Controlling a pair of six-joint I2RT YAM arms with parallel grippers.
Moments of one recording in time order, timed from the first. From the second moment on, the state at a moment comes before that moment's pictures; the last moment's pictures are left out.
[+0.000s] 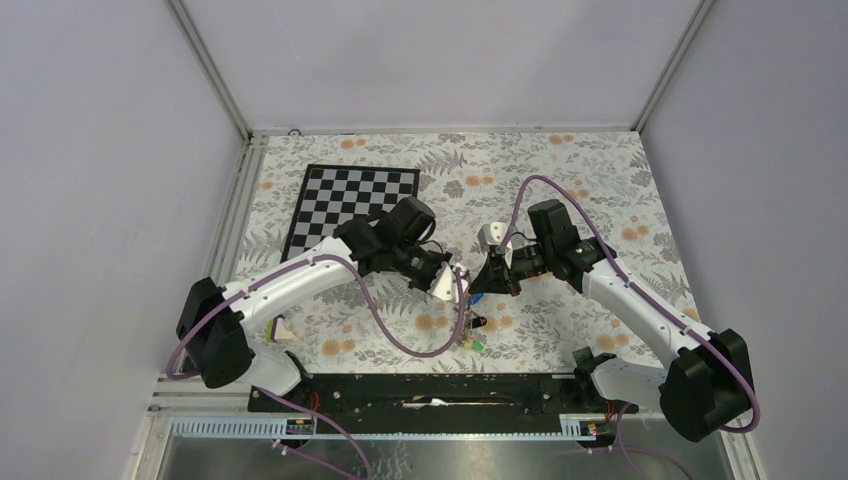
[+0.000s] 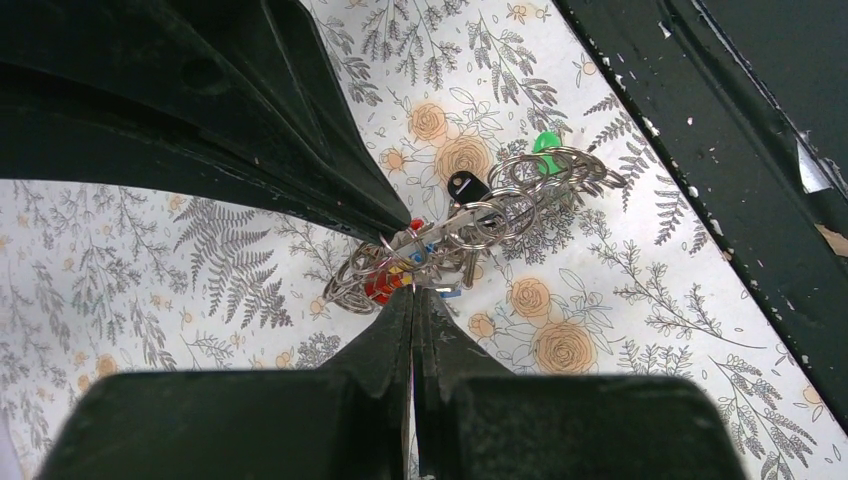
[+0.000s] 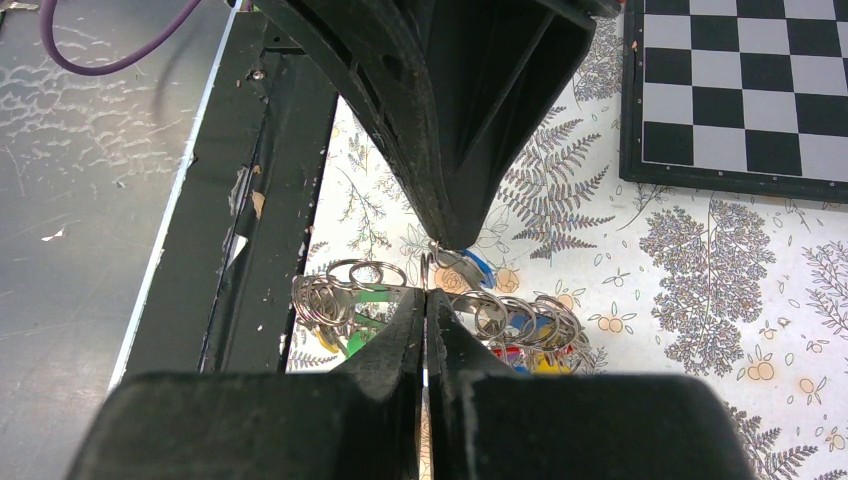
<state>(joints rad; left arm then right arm) -0.87 1.45 1.19 -0.66 0.73 1.13 0.47 1.18 0.82 -0.49 -1.10 -0.70</state>
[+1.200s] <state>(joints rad) -0.86 1.43 1.21 -0.63 0.76 1.06 0.47 1.18 0.82 -0.49 -1.10 -0.69</state>
